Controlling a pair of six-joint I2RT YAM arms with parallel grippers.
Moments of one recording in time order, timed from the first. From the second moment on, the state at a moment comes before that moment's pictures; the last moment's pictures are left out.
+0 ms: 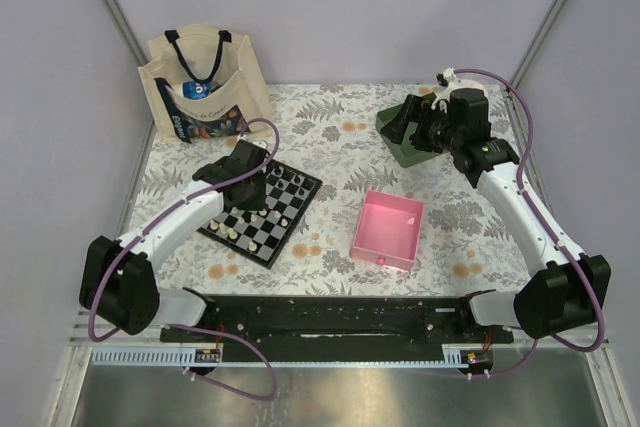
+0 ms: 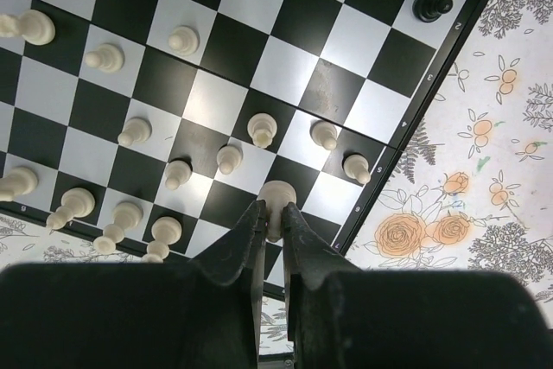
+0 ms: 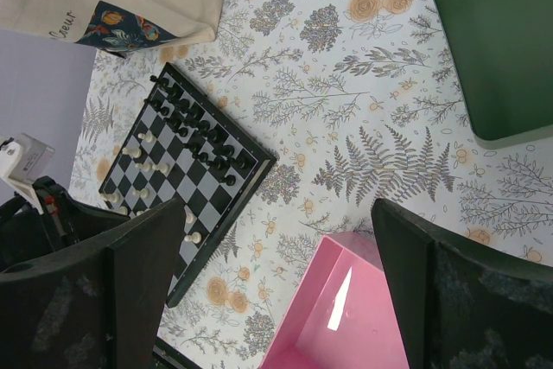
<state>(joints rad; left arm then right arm) -0.46 1.36 0.98 -0.70 -0.14 -0.36 0.25 1.33 1.22 -0.36 -0.28 0.49</state>
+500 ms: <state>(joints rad) -0.46 1.29 0.98 -0.75 -0.19 -0.40 0.25 1.33 1.22 -0.36 -0.28 0.49</state>
